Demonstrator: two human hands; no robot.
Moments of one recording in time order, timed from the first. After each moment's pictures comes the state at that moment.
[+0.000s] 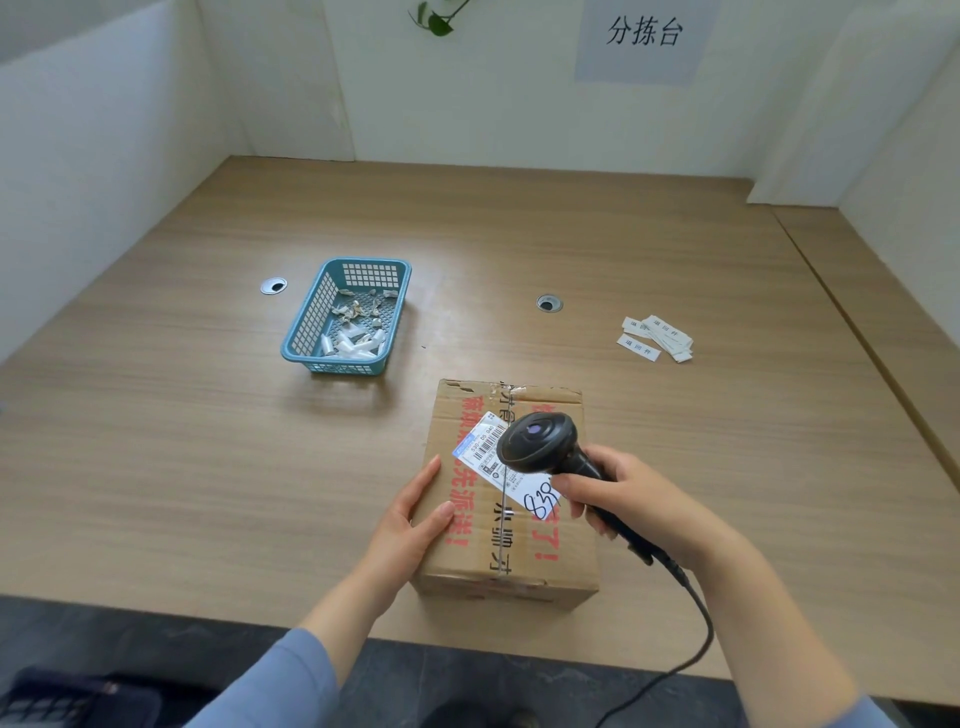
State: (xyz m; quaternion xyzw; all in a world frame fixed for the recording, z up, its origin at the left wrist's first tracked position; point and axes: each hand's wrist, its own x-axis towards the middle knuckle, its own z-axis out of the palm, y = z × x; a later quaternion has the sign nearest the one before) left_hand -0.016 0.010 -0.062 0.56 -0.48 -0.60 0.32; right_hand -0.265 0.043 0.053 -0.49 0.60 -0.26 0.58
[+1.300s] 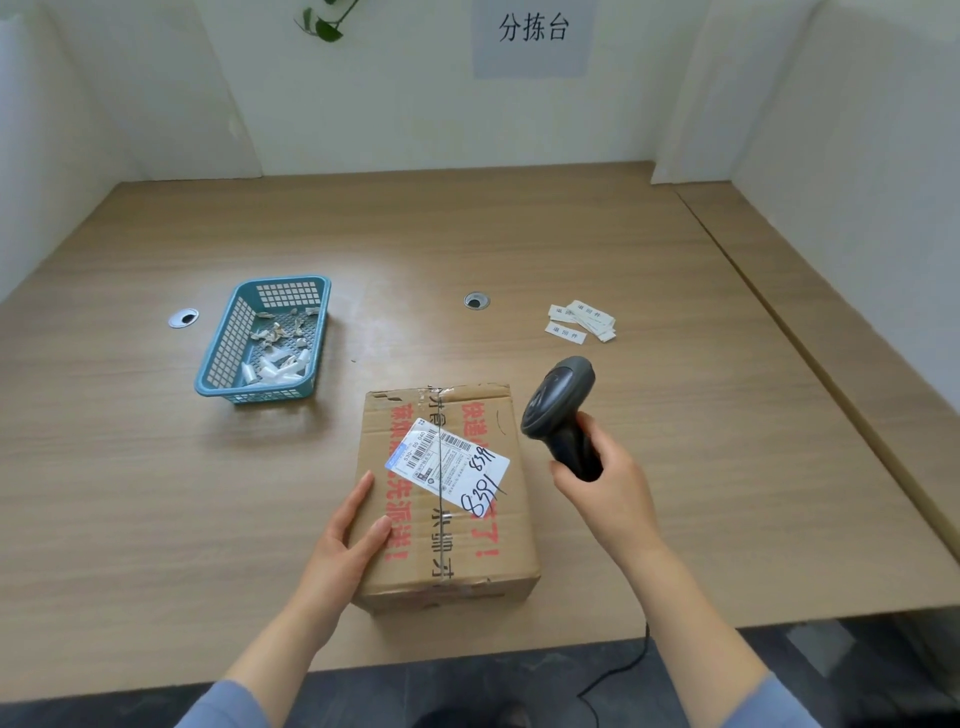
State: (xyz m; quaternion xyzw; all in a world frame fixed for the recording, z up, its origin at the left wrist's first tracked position) left_hand -0.017 0.010 -0.059 0.56 -0.49 -0.59 0.30; right_hand -0.293 0.068 -0.001 -0.44 0.73 -0.44 0.28
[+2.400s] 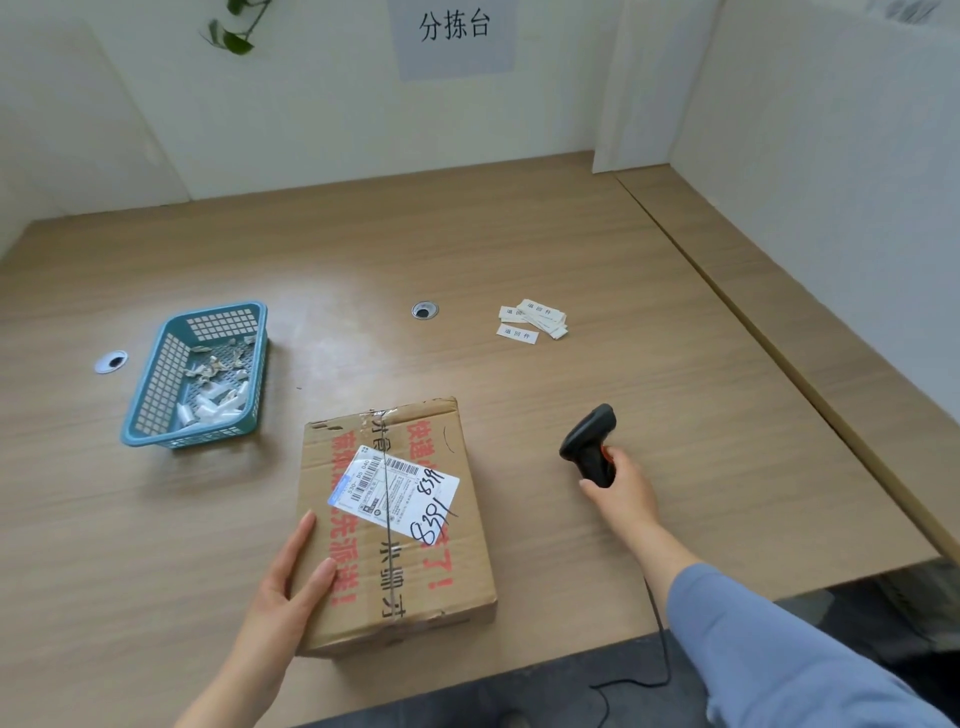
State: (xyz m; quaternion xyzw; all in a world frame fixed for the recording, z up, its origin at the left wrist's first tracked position) left_hand -0.022 0.010 -0.057 0.59 -0.49 -0.58 0.29; right_hand -0.402 0.060 -0.112 -0.30 0.86 -0.29 0.28
